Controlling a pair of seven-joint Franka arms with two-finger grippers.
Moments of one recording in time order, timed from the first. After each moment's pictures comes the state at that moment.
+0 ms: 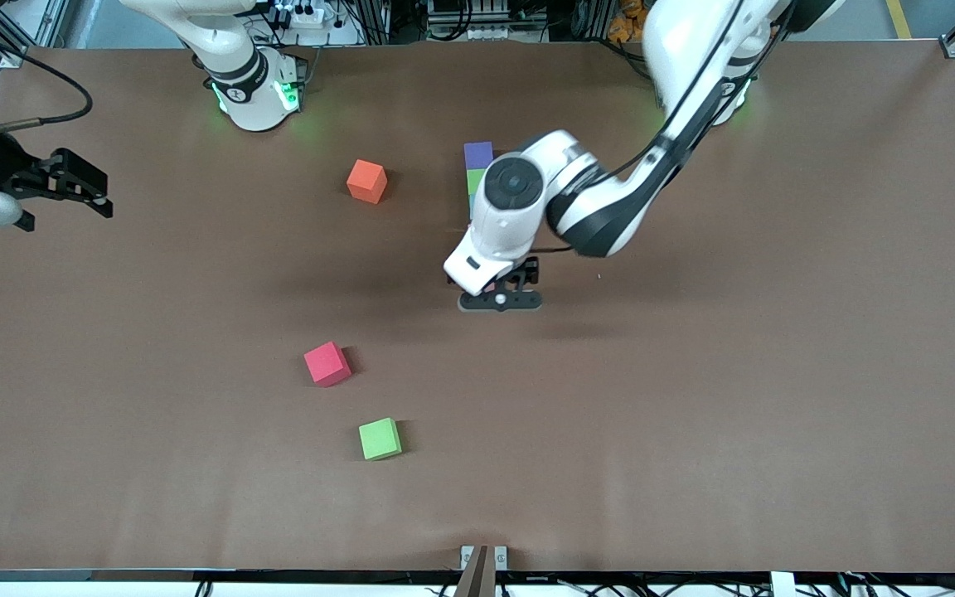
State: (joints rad) left arm -0.45 0.59 -0.37 -1.46 0.17 2.09 -0.89; right arm -0.02 0.02 0.08 -1.49 0.00 1.50 -0.11
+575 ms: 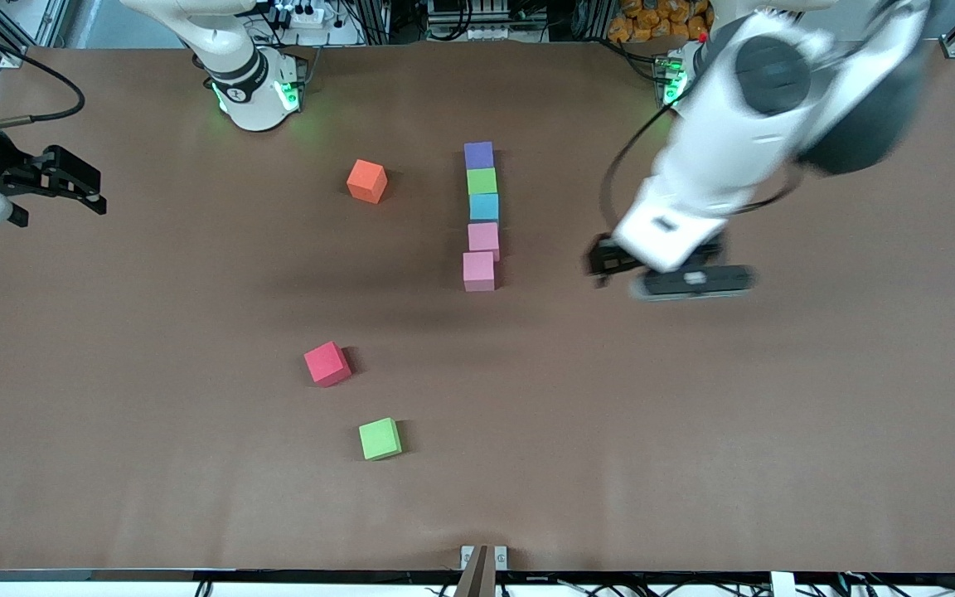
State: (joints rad) left arm -0.14 0.22 -0.31 -1.46 0.06 1.74 -0.48; right arm -0.02 0.02 0.08 -1.49 0.00 1.49 -0.11
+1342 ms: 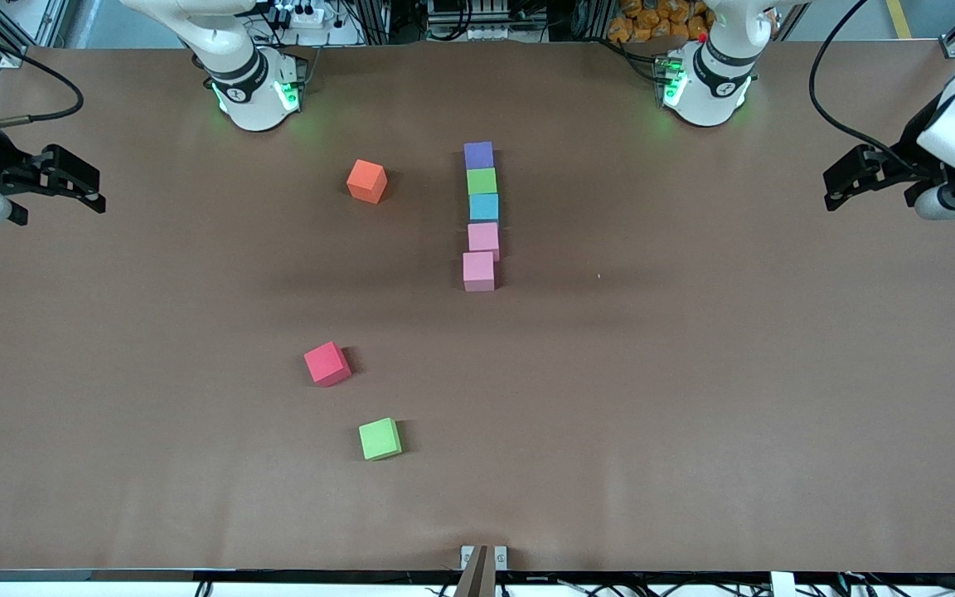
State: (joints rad) left arm 0.12 -0.02 -0.27 -1.53 0.04 1.51 -0.17; right arm -0.02 0.02 0.08 -1.49 0.00 1.48 -0.11
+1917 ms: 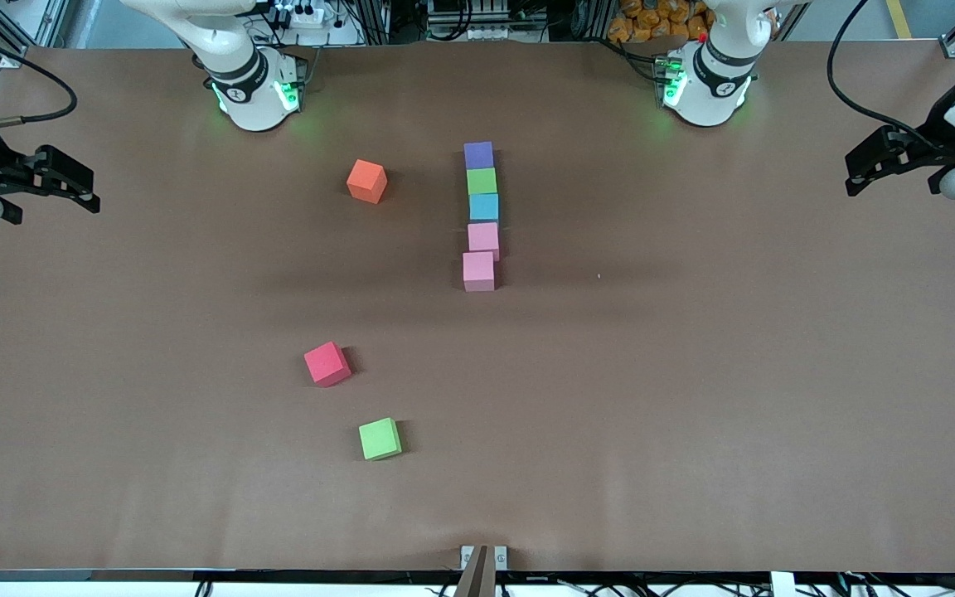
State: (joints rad) left arm 0.13 -0.05 -0.23 -1.54 0.04 1.49 -0.08; right arm -0.03 0.02 0.08 -1.49 0.00 1.47 -0.11
